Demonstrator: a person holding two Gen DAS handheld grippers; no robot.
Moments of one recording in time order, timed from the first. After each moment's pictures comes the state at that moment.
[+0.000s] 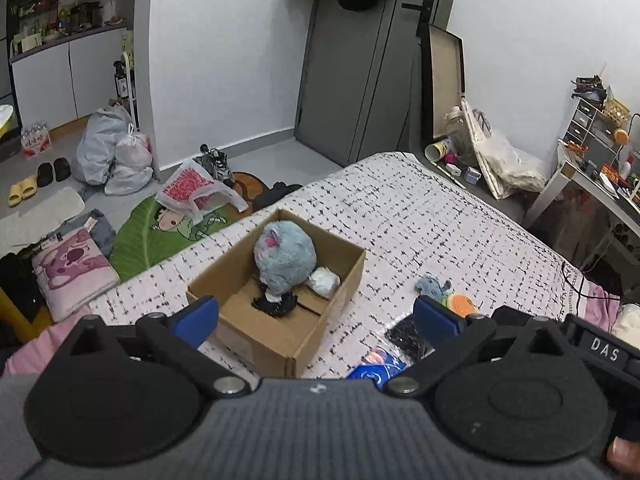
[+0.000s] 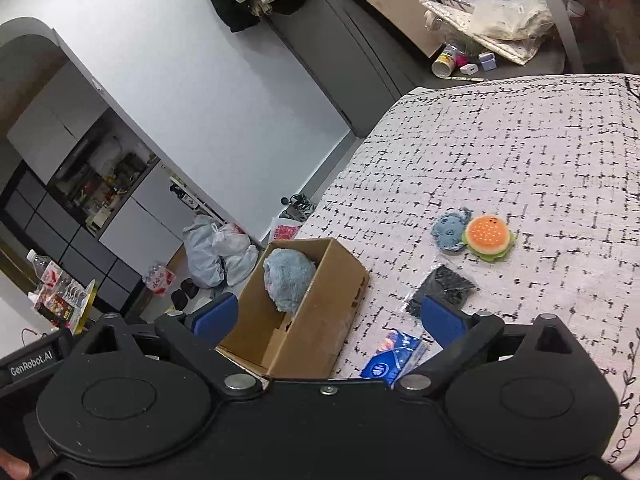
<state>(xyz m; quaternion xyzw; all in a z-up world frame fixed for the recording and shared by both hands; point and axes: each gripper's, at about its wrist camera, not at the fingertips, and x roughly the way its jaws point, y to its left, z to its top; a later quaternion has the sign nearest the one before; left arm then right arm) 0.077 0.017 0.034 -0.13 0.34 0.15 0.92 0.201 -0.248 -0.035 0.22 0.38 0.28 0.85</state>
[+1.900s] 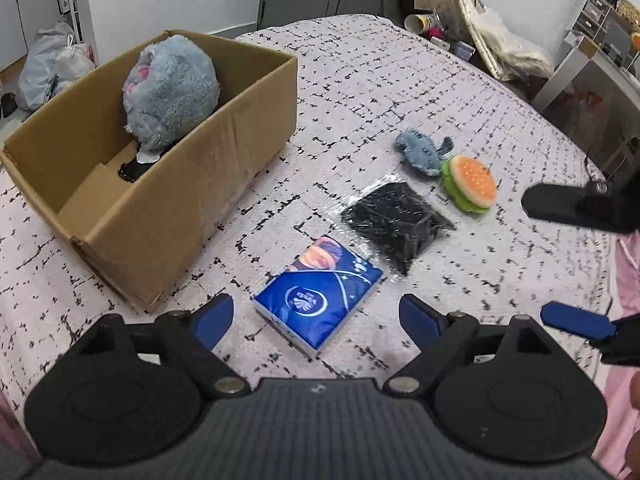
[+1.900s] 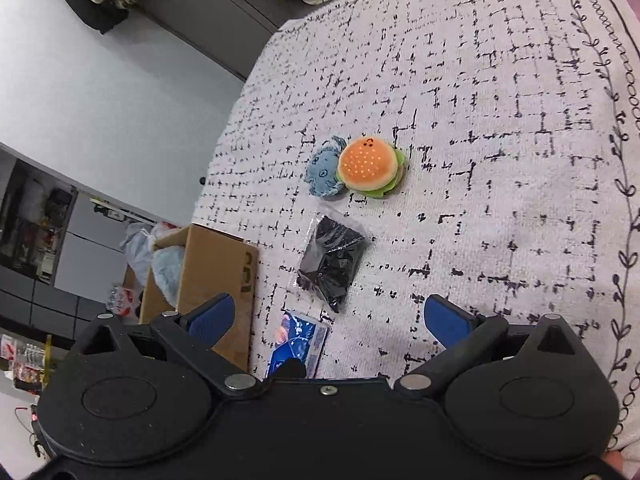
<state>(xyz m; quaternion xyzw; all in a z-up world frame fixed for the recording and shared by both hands) 0.168 -0.045 -0.151 -0.14 0.46 0.09 0.87 0.270 -0.271 -0.139 0.29 0.50 0.17 0.80</state>
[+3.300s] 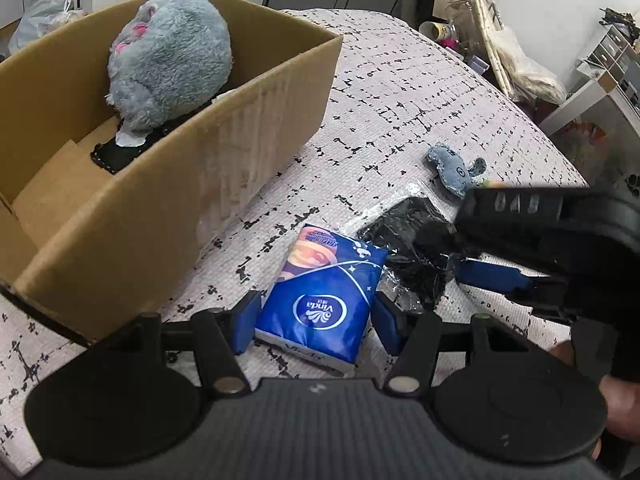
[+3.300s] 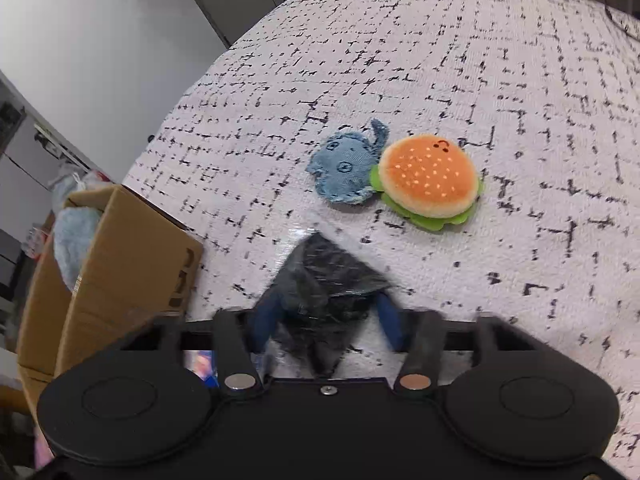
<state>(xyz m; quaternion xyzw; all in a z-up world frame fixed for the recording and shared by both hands) 0.195 -0.008 -0.186 -0.21 0.46 0.08 0.86 0.317 -0.176 -0.183 0.12 0.50 0.14 0.85</state>
